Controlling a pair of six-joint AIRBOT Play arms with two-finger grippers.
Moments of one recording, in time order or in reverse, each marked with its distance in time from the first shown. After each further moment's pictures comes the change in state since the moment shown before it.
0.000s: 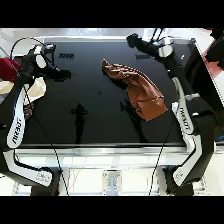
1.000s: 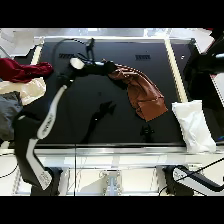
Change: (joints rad) left arm -0.320 -0.296 0.235 -0.777 0.304 0.213; right arm -0.435 0.698 -0.388 -0.392 0.850 0.096
